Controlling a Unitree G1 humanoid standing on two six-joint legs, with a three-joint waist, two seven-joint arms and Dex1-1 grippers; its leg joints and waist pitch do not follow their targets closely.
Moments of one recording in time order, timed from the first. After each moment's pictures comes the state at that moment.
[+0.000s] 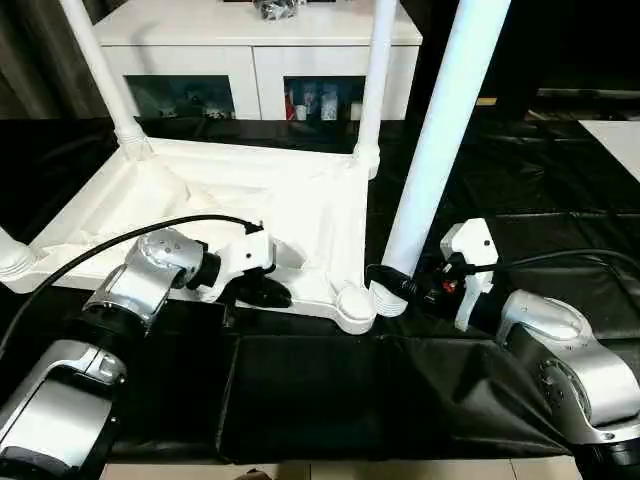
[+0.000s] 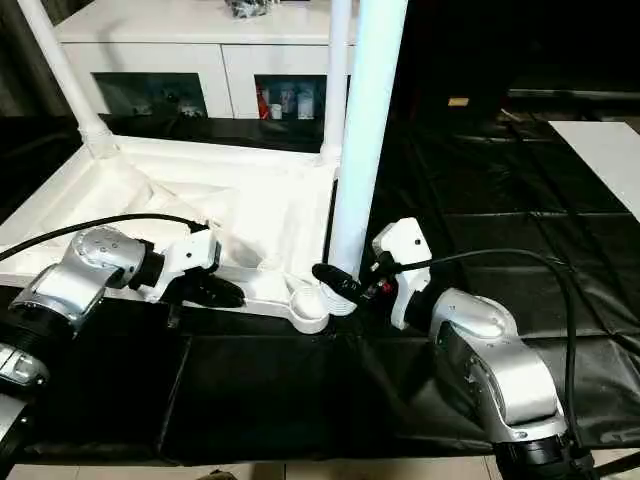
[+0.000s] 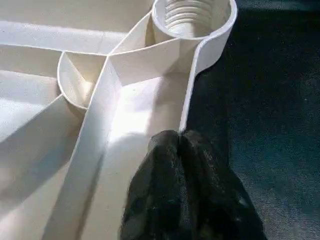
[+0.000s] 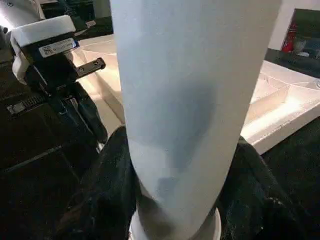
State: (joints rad) left arm -0.72 0.50 -0.36 0.73 0.02 -0.07 -1.32; right arm -0.20 -0.40 0.08 -0.19 0.35 0.46 0.70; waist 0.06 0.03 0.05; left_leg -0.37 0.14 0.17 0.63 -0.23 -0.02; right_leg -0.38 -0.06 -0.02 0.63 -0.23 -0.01
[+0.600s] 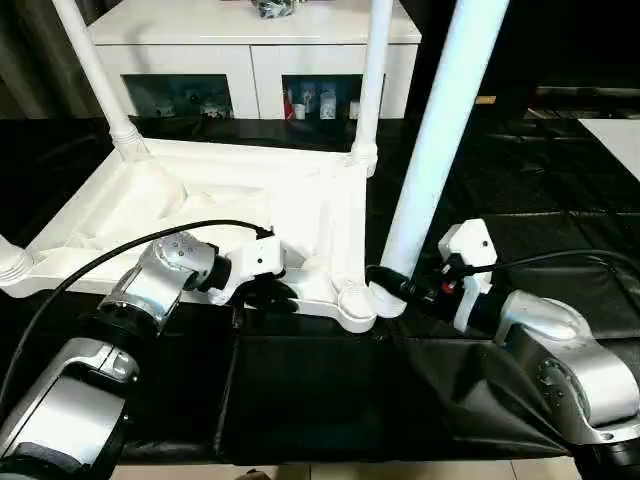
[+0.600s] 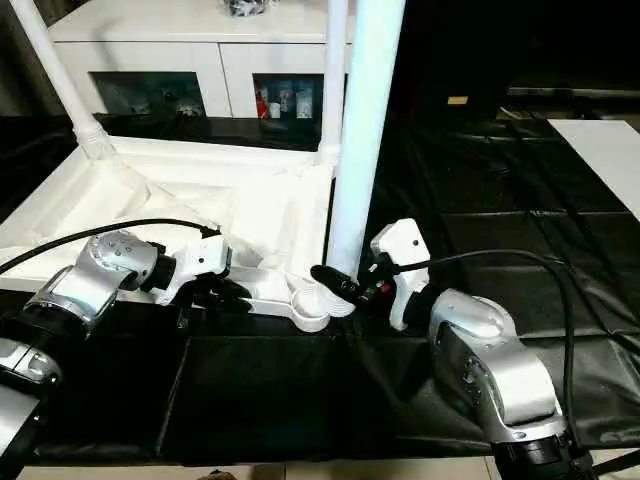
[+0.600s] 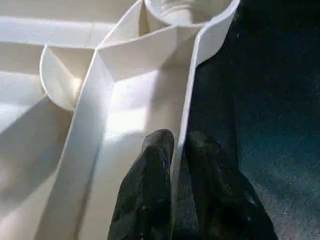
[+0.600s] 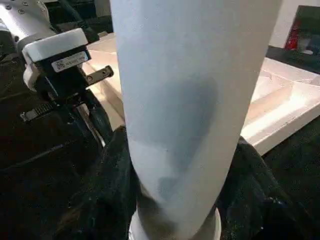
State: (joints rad) left arm -0.73 0.46 -0.37 0.79 0.08 -0.10 -1.28; right arm -0.20 -0.40 0.09 -0.19 0.35 0.46 0.70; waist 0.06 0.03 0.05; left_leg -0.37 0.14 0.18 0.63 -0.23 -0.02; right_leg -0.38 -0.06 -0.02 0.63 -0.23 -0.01
